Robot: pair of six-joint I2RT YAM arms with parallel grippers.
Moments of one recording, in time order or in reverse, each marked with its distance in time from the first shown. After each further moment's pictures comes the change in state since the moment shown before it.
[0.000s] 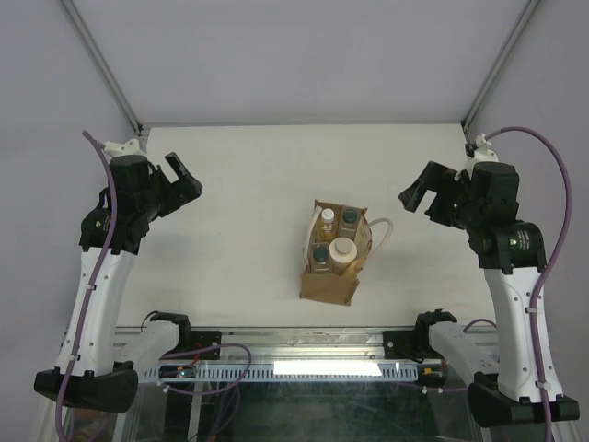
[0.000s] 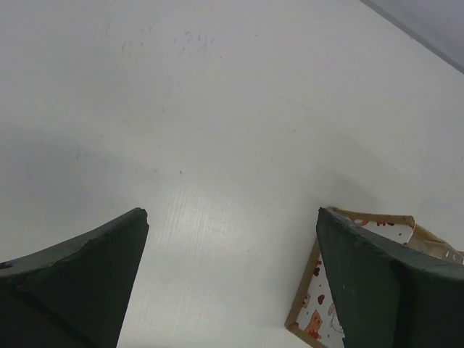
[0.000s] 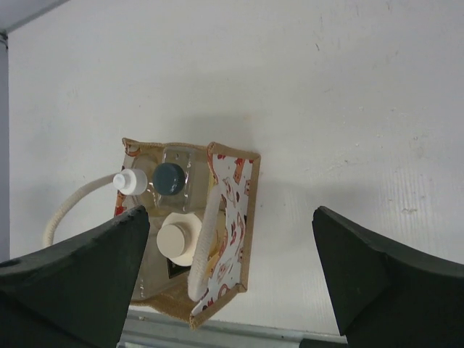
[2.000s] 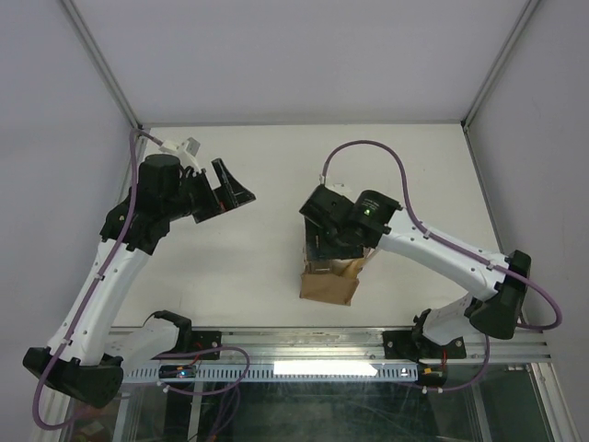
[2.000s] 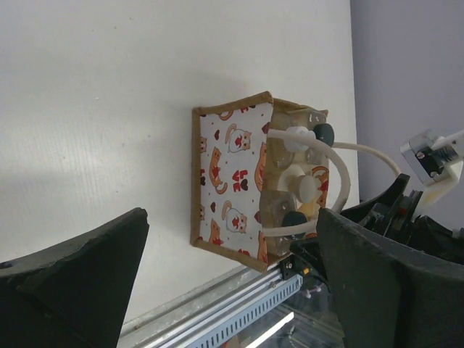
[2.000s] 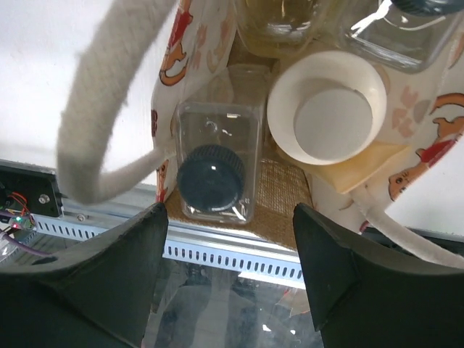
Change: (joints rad) left arm -0.232 0.058 -0.016 0.107 0.377 -0.140; right arm 0.959 0.548 0.187 -0.275 0.364 0.465
